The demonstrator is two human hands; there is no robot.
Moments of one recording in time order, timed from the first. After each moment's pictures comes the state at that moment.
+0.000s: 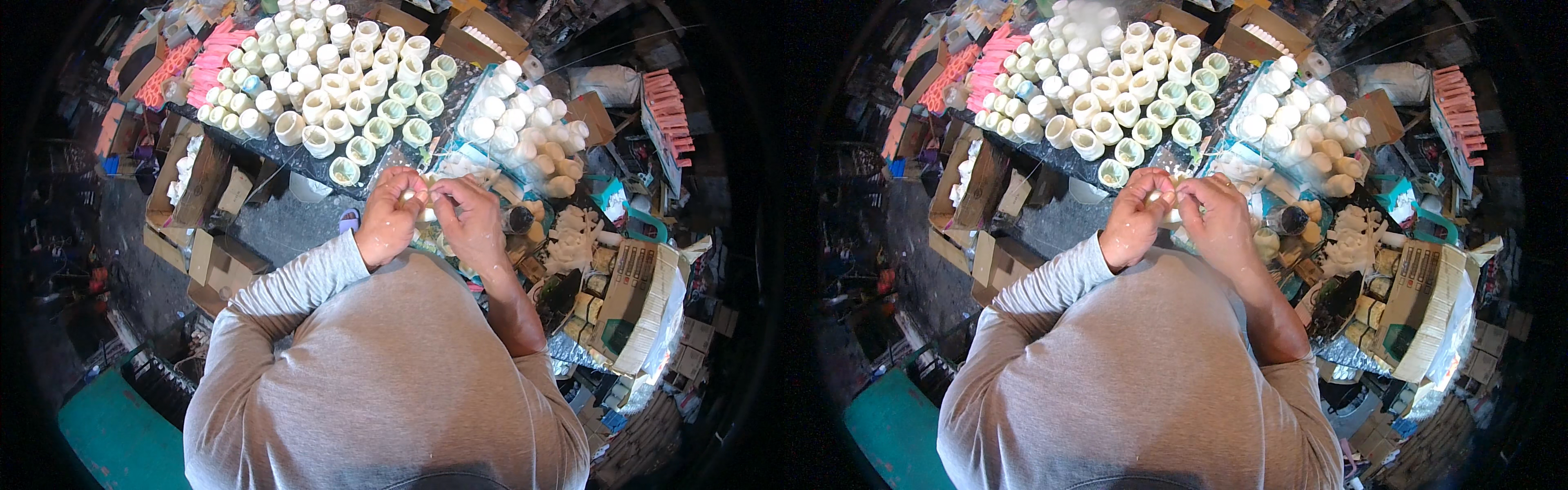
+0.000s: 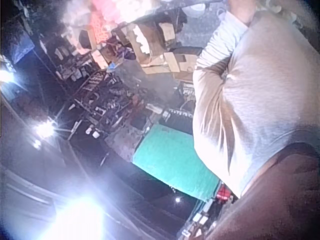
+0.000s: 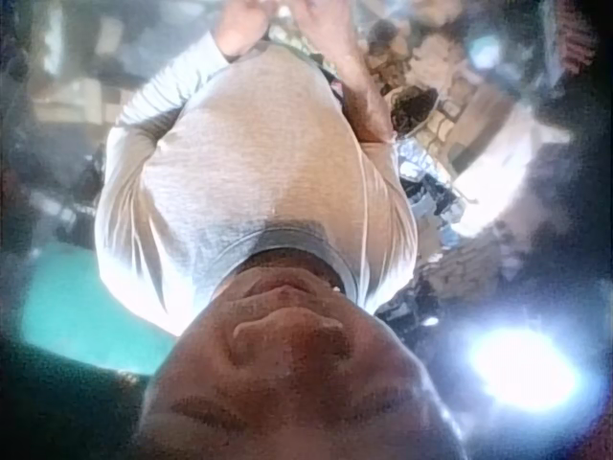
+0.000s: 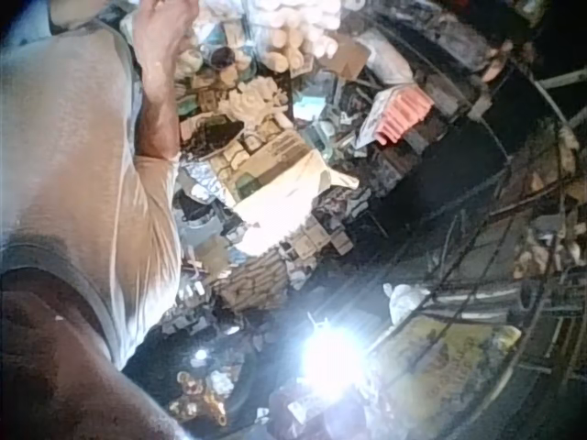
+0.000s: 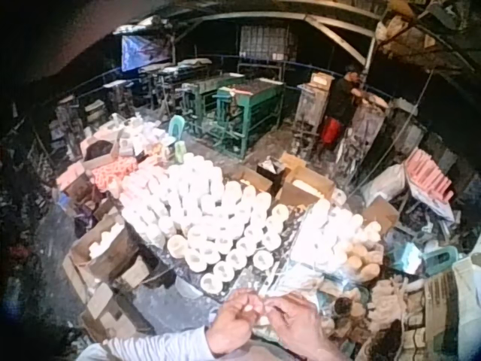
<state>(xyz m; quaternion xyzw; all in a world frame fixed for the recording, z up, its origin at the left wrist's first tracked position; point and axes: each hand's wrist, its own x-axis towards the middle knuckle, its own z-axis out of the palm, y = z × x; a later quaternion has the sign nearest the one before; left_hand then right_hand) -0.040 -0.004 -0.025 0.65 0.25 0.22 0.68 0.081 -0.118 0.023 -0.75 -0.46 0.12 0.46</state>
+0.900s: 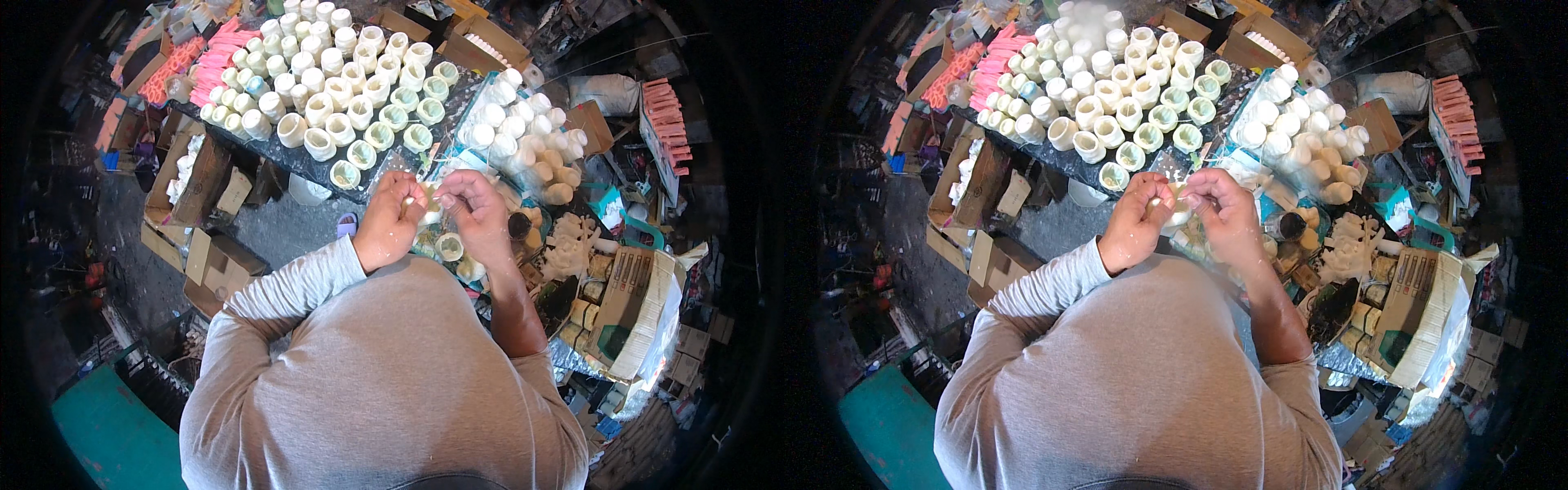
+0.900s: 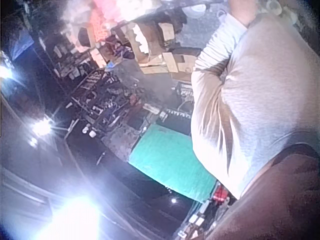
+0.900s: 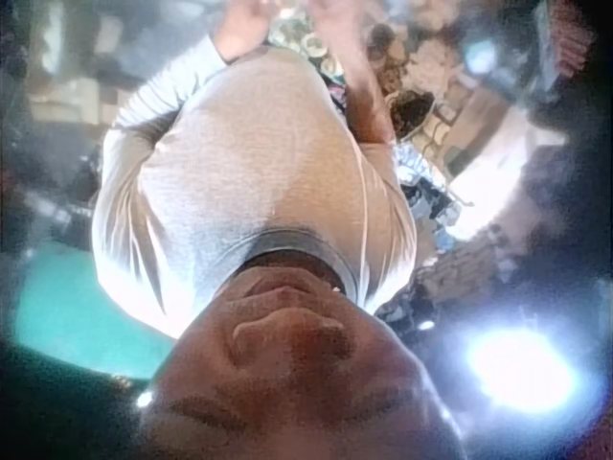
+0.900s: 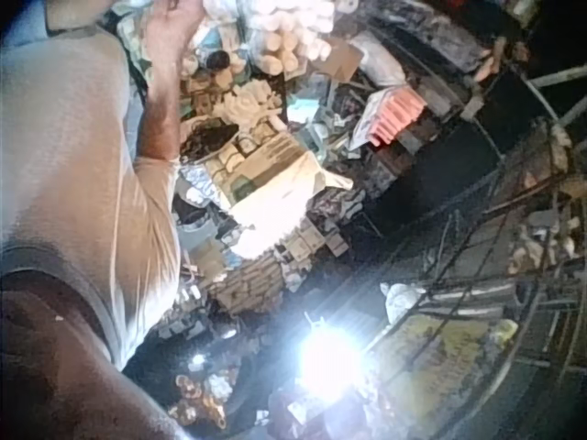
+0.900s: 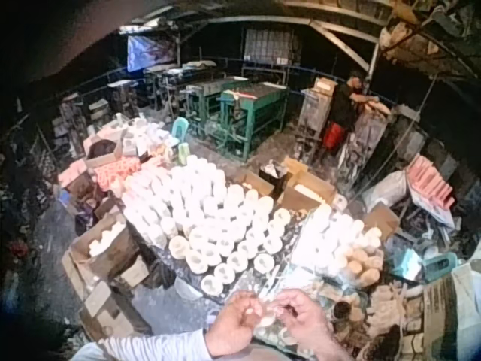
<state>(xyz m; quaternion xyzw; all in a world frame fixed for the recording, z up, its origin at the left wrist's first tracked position) -0.048 0.001 -0.022 0.73 0.23 0.21 0.61 0.094 -0.125 0.008 -0.65 -0.33 0.33 0.60</state>
